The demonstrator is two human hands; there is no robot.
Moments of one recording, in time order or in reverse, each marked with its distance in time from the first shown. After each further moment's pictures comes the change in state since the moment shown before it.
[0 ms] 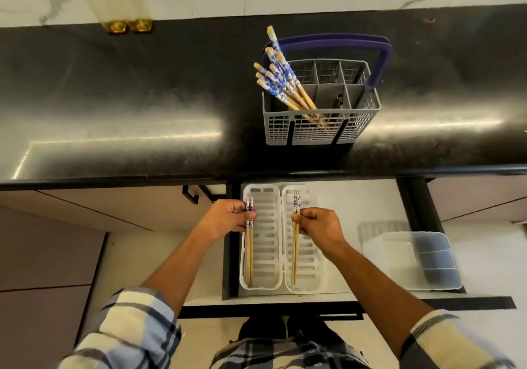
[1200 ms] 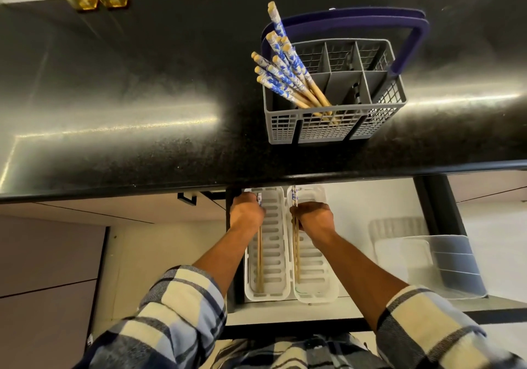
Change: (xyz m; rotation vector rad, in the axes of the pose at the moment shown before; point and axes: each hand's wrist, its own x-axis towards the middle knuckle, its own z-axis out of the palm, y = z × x) left_hand 0.087 -0.002 0.042 0.765 0.244 -0.248; right_hand 0.061 0.013 0.034 0.025 0.182 0.283
